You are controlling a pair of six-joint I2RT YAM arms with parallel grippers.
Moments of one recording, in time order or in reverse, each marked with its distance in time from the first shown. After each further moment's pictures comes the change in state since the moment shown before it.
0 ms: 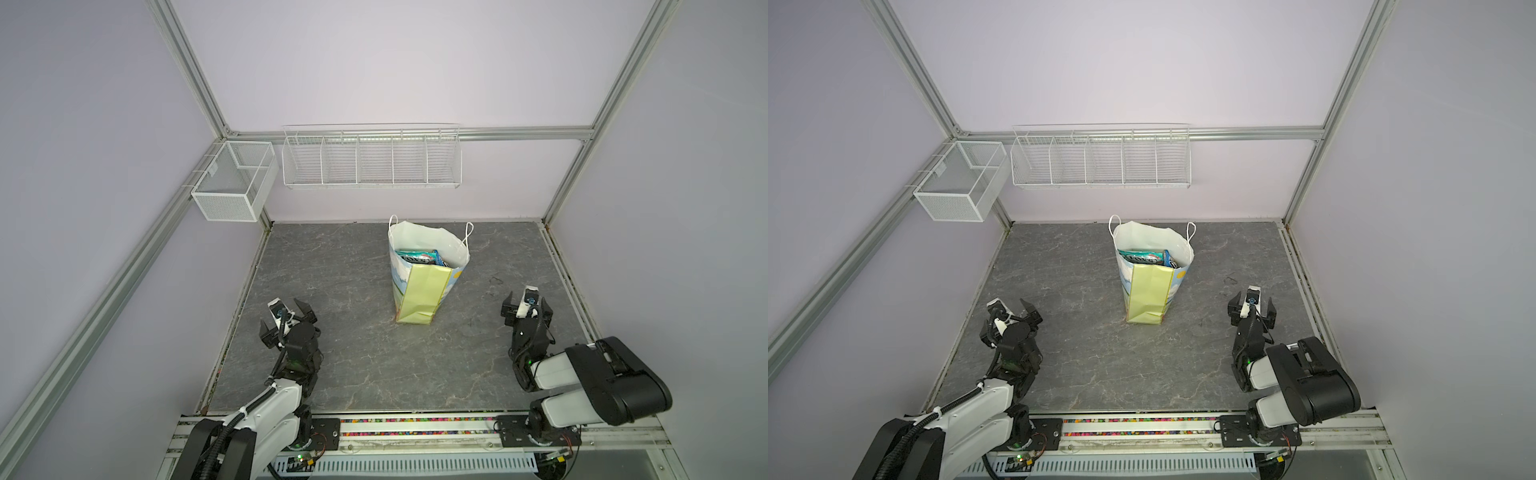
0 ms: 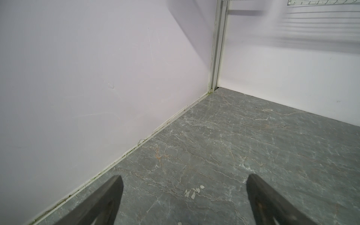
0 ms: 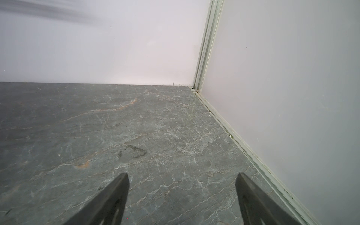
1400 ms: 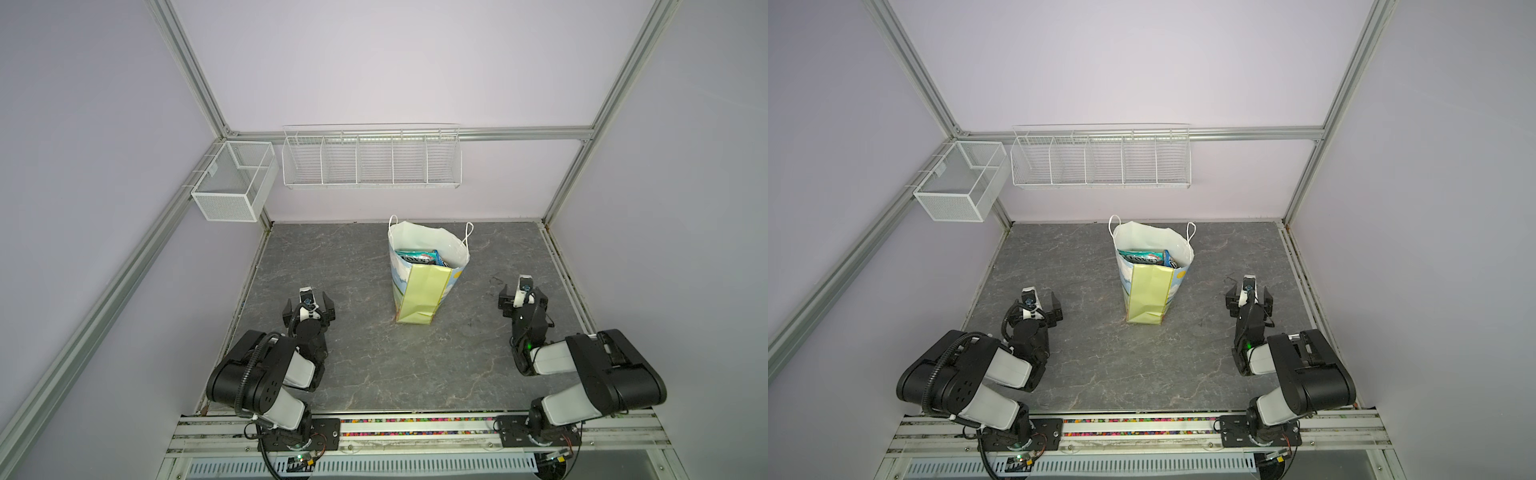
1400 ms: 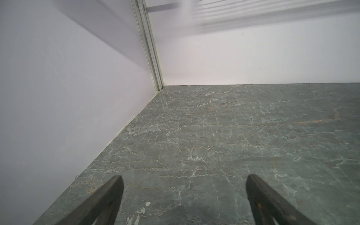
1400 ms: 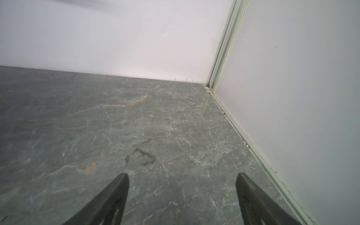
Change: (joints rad) left arm 0.005 0.569 0.010 0.628 0.360 0.245; right arm -0.079 0.056 0.081 -0.084 -0.189 -0.028
